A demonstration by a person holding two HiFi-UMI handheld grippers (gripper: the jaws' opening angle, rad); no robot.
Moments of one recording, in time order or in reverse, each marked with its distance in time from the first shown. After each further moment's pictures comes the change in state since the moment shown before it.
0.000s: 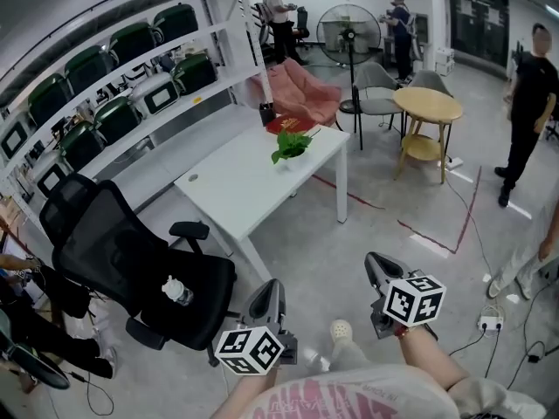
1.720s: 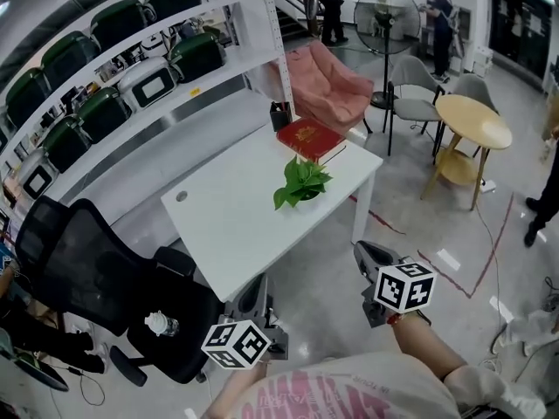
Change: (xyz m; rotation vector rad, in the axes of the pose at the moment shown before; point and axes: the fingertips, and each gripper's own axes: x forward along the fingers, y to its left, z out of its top) left arm 0.335 0.140 0.058 -0.094 -0.021 0.140; right arm 0.360 -0.151 0.124 -0.015 0.129 0.142
